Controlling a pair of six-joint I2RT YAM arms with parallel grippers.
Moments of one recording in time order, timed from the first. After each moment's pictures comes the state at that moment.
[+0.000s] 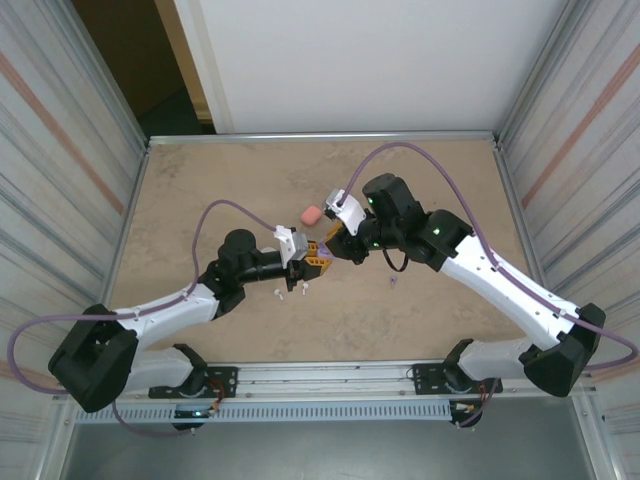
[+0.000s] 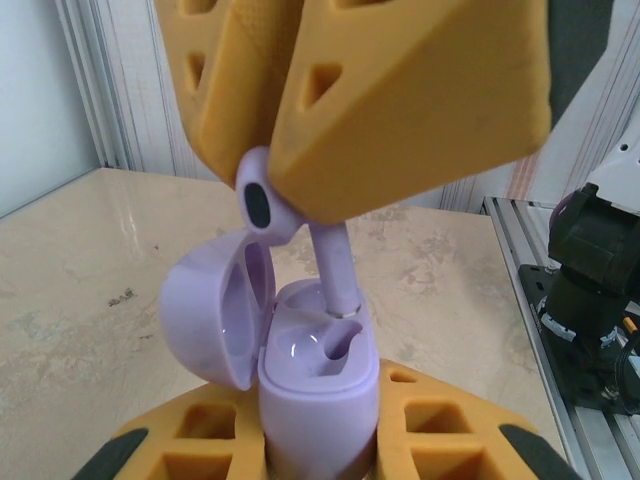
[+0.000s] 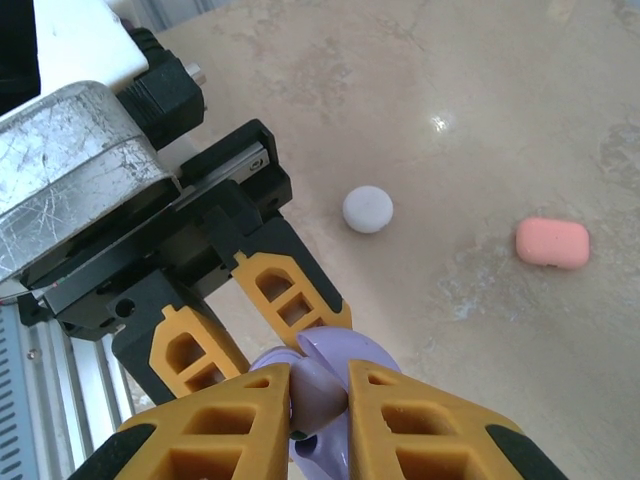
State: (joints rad) left arm -0.69 1.22 0.51 0.60 0.66 0.06; right arm 0.80 1.26 1.30 -0.72 -0.28 -0.12
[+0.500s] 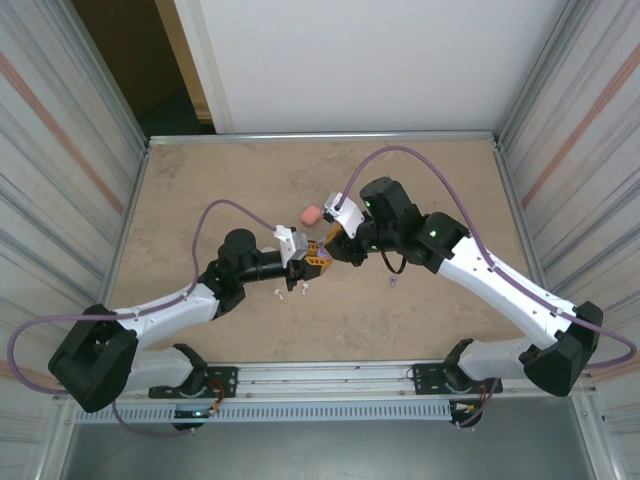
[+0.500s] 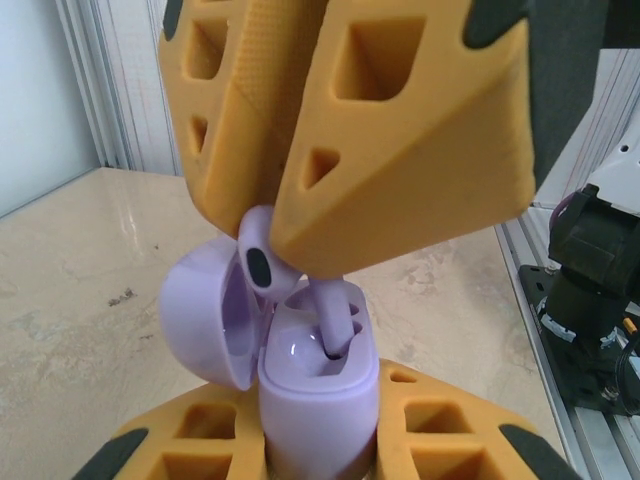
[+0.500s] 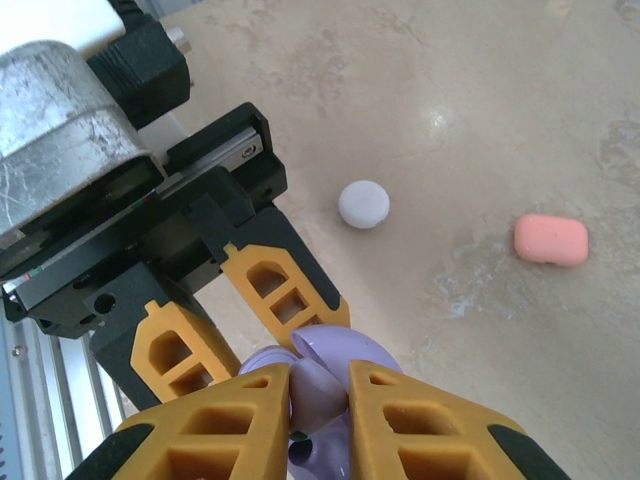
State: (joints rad) left arm -0.69 1.22 0.52 0.60 0.66 0.06; right arm 0.81 1.27 1.27 -0.70 -0.26 -0.13
